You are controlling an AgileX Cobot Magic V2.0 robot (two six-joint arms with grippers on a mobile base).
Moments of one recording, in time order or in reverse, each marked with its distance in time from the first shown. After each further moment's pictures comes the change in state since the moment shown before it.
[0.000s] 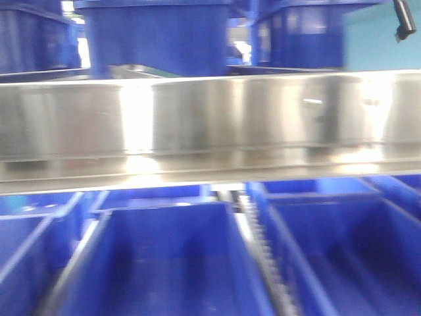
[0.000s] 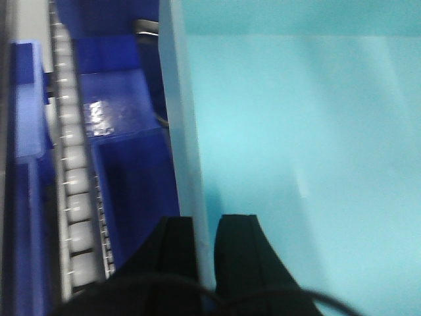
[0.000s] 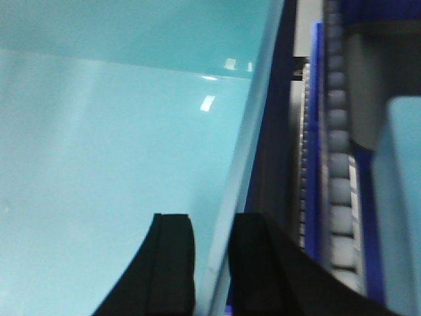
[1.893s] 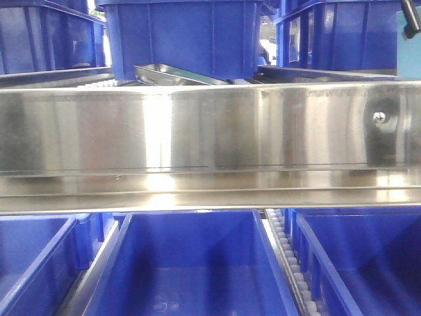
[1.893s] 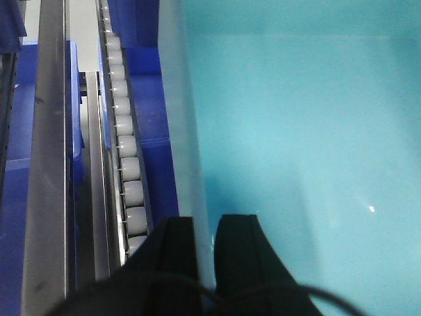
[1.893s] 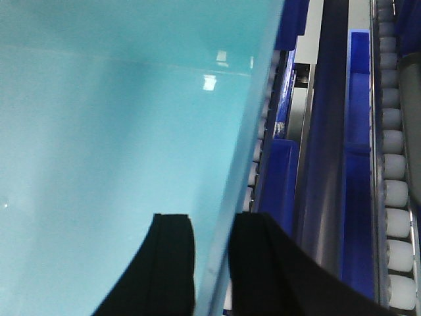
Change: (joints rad) left arm 0.000 0.000 0.000 -0.005 -0.002 0.000; right arm -0.004 0.000 0.000 -0.002 0.013 0.000
